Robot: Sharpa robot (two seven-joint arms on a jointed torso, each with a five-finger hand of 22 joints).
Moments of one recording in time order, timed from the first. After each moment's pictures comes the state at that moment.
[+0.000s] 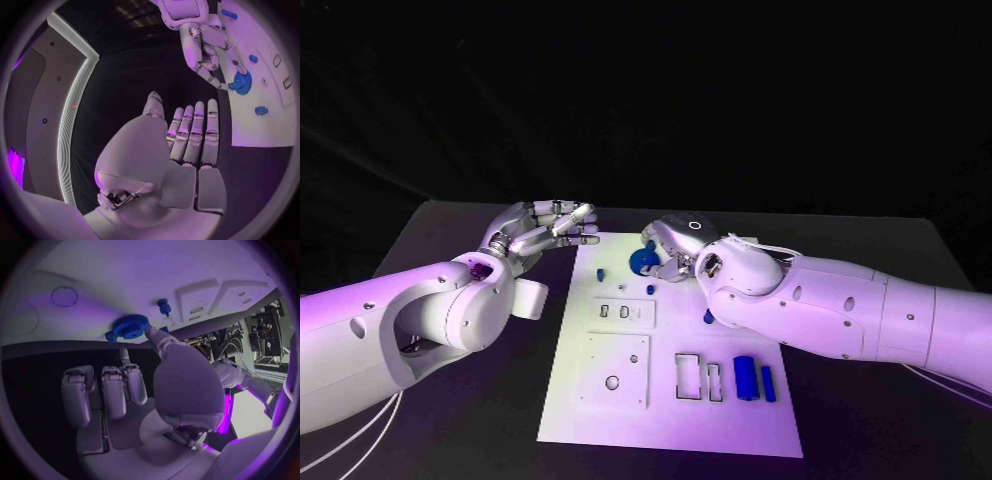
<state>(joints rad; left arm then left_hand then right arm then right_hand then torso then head) 1.20 -0.98 0.00 1.71 -0.08 -0.41 0.36 1.56 0.03 -0.22 0.28 0.15 0.82 0.21 0.22 0.23 0.98 0.17 0.07 0.07 0.92 0.14 0.21 0.30 0.17 0.85 0.25 0.32 0.11 1.25 -0.52 -0.14 1.36 -1.71 -0.45 -0.33 1.19 -0.27 0.40 0.16 0.10 0.88 0.15 0.09 0.54 1.46 0.07 1.45 1.31 1.47 0.00 1.57 1.31 0.01 1.47 0.11 1.57 1.31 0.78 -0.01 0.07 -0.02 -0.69</state>
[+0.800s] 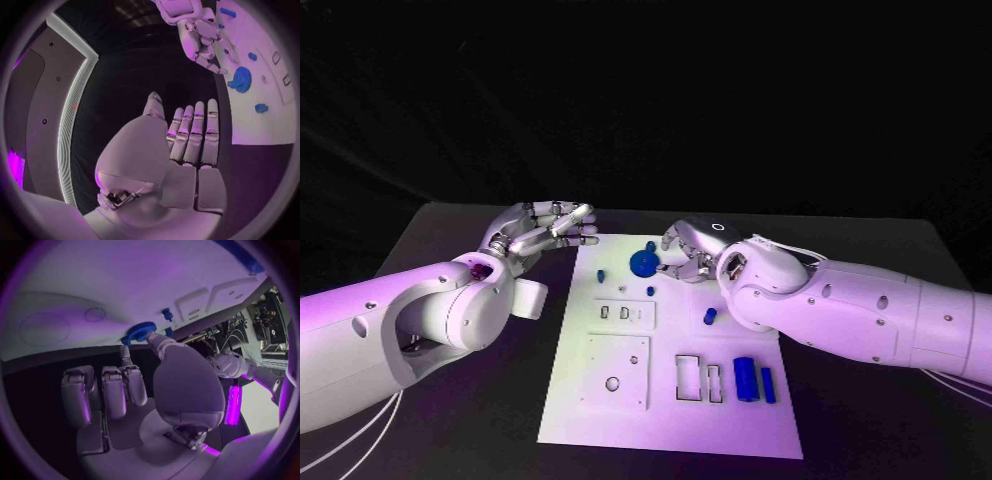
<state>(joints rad) 1.20 -0.98 0.00 1.69 -0.08 -0.40 0.36 1.56 0.04 -0.22 0.28 0.15 0.82 0.21 0.22 0.23 0.98 0.17 0.07 0.07 0.92 0.14 0.21 0.30 0.17 0.85 0.25 0.32 0.11 1.26 -0.63 -0.13 1.44 -1.61 -0.45 -0.32 1.17 -0.25 0.43 0.24 0.15 0.93 0.13 0.11 0.53 1.47 0.06 1.47 1.31 1.46 -0.01 1.57 1.31 0.01 1.47 0.11 1.57 1.31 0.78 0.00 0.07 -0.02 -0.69</state>
